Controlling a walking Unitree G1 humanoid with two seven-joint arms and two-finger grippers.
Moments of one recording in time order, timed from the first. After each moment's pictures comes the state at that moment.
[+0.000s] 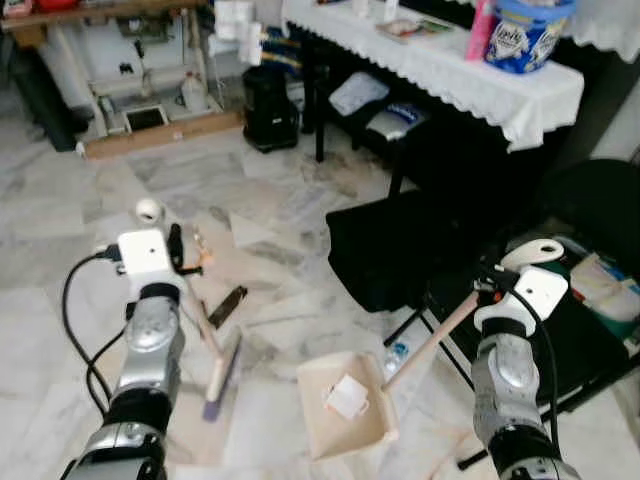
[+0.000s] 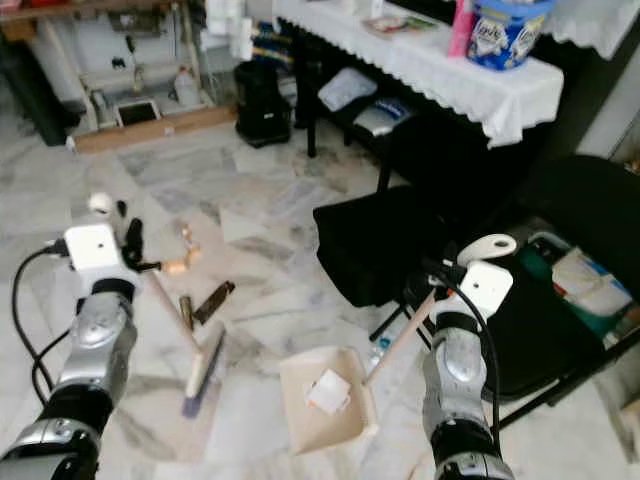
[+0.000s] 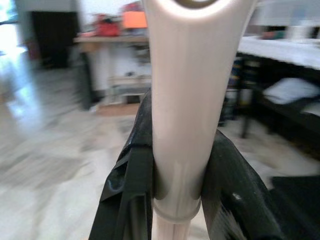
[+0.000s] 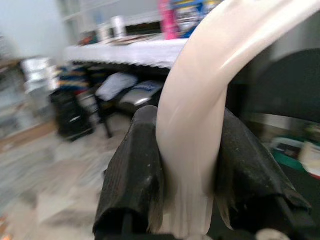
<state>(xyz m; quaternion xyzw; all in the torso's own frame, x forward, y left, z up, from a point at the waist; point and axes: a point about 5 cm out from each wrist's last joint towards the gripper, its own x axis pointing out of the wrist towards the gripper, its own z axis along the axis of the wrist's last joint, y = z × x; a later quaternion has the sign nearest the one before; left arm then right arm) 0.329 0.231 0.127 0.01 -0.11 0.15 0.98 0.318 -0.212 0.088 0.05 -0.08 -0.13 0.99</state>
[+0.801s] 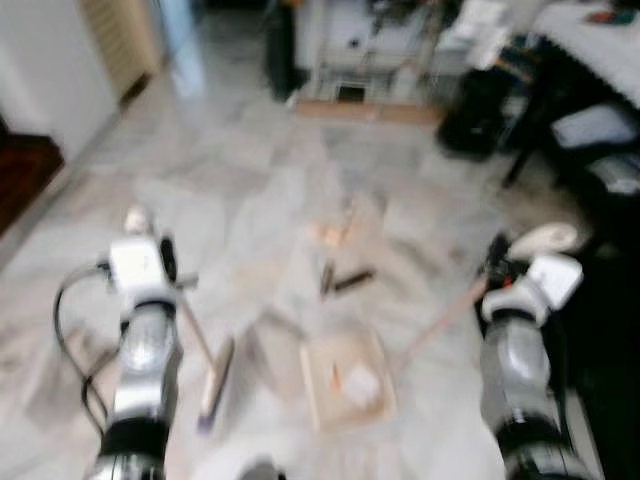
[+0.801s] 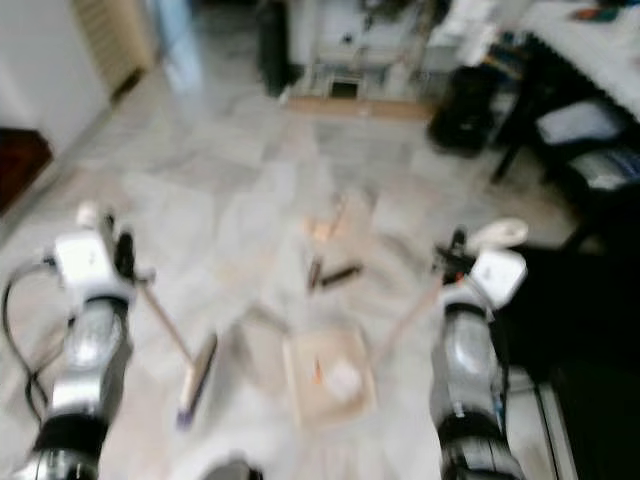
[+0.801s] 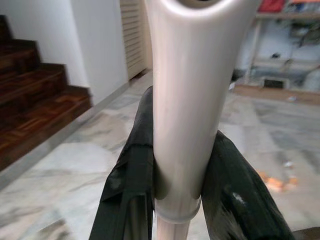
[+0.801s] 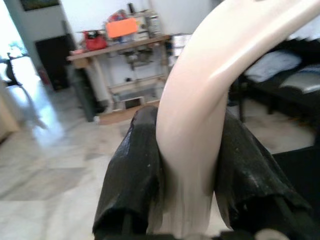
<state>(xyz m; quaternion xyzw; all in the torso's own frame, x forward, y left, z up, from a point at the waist) 0.328 0.215 0.130 0.01 -0.08 0.13 0.99 0.325 -0.217 0.106 0.08 -0.12 -0.14 0.98</state>
